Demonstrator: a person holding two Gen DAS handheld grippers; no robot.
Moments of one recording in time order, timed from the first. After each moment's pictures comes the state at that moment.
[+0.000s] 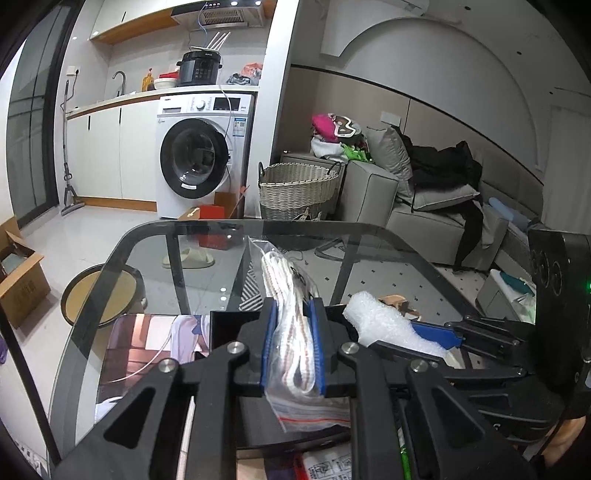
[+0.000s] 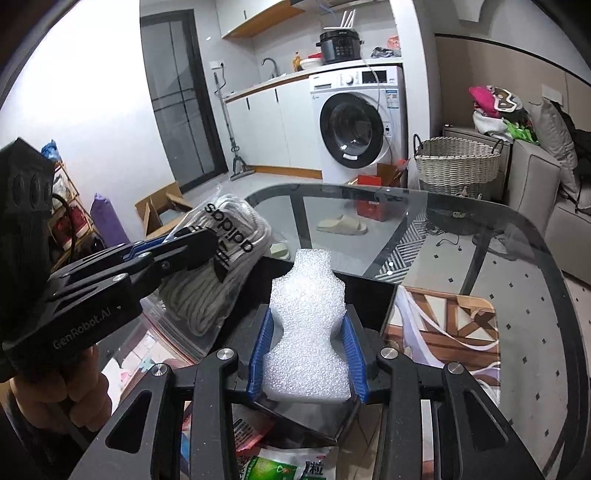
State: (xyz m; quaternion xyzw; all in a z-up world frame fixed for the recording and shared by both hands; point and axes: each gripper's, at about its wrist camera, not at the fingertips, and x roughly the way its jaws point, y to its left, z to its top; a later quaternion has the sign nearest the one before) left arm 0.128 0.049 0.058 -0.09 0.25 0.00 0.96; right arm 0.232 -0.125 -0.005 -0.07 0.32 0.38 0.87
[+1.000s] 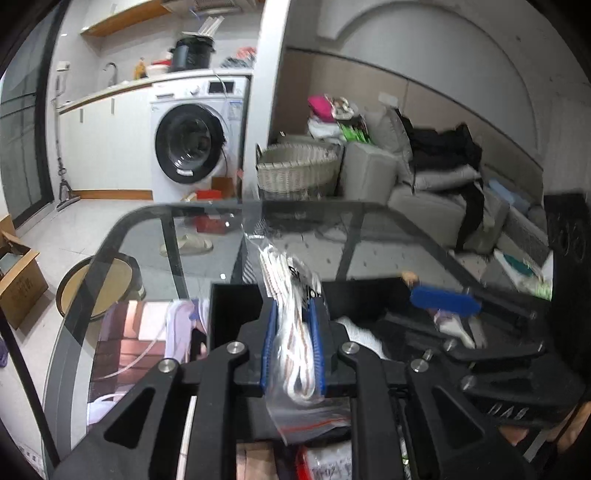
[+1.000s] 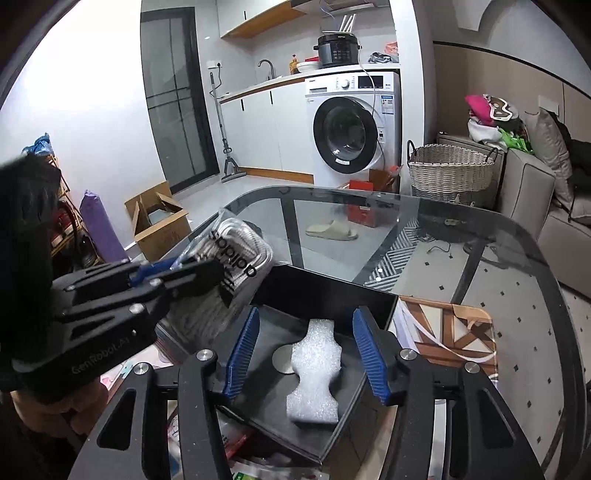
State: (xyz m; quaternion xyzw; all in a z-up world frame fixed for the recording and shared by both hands) left arm 0.145 0.054 0.034 -0.08 0.28 -0.01 0.96; right arm 0.239 -0.115 -0.010 -0.08 0.31 0.36 0.88
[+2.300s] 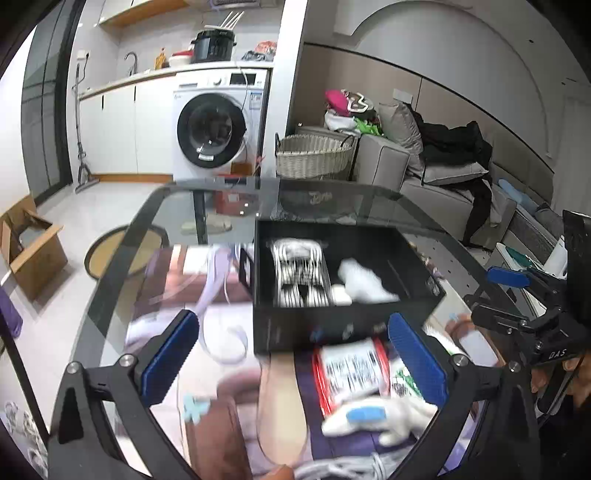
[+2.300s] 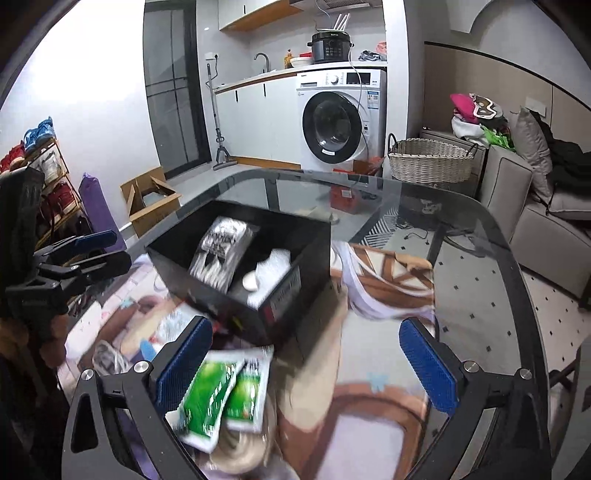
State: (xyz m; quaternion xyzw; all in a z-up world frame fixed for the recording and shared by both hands) left arm 0.065 0.060 0.032 -0.09 0.30 0.02 0.95; right arm 0.188 -0.205 -0.015 -0.12 0.31 0.34 0.88
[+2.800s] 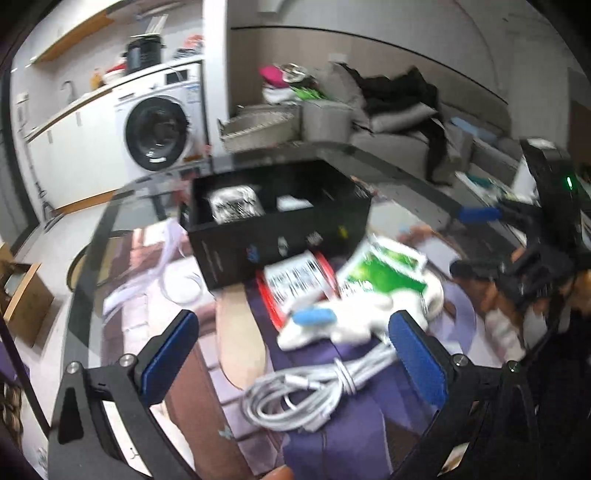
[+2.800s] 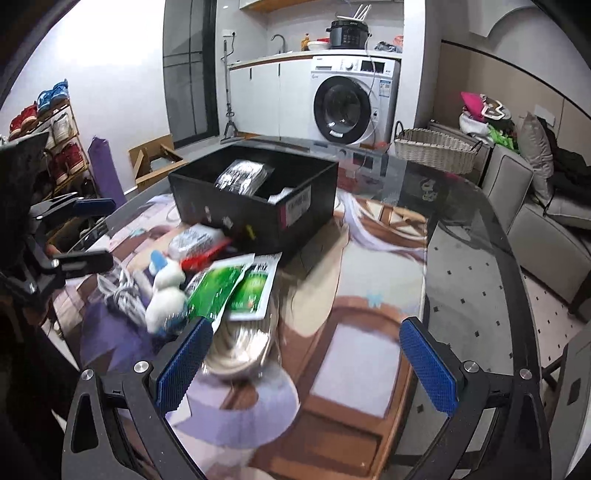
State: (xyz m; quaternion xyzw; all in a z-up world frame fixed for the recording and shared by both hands) left arm 0.015 0.012 0.013 0.01 0.34 -0.07 0.94; right arm 0.135 -0.239 -0.046 -0.17 0.33 0.34 0.86
